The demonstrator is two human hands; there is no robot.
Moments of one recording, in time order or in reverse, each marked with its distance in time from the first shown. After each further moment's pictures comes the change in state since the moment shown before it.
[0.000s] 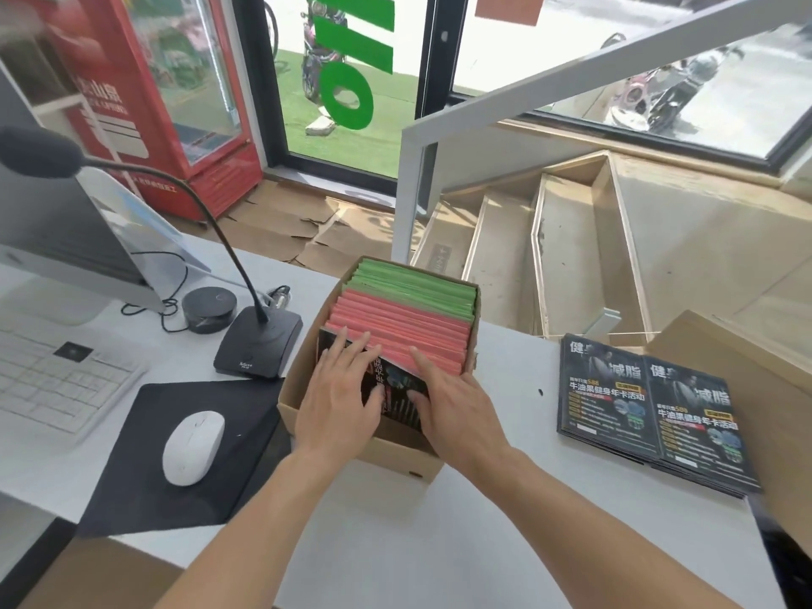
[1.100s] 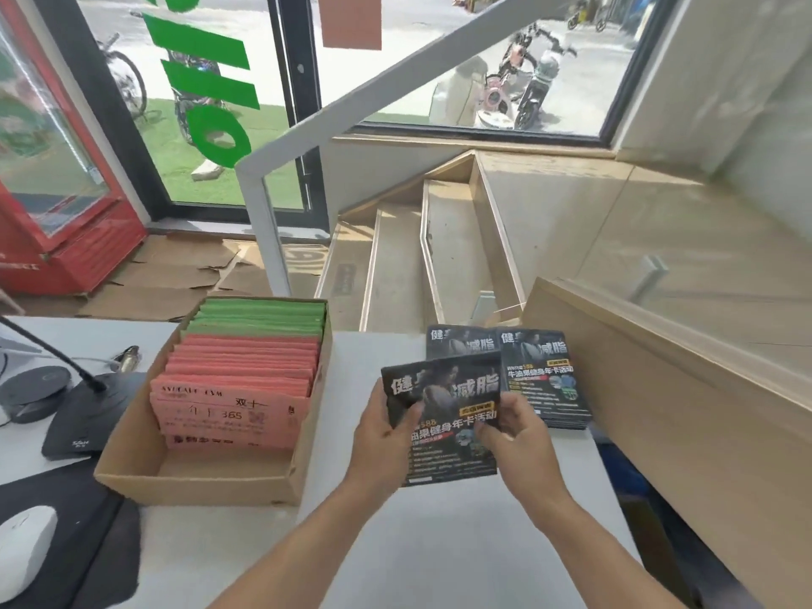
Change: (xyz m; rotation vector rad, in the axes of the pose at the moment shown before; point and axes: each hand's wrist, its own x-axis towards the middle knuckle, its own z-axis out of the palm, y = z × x) left_hand -0.031 0.223 0.088 -0.998 -0.297 -0.276; right_hand -0.160 0.145 -0.122 0.925 0.271 0.839
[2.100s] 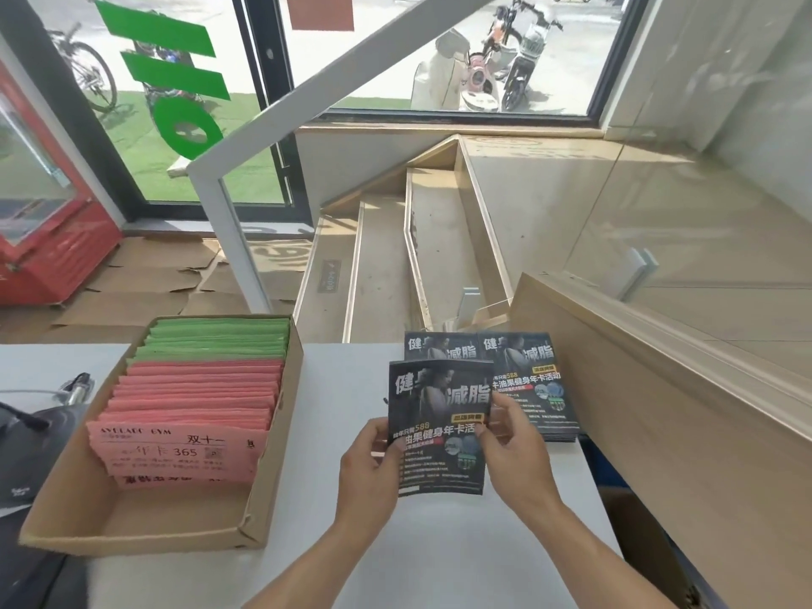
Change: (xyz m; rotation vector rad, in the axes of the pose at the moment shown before) left_hand 0.031 -0.059 0.028 0.235 0.076 -0.077; right_hand 0.048 0.032 -0.027 -0.148 0.075 0.053
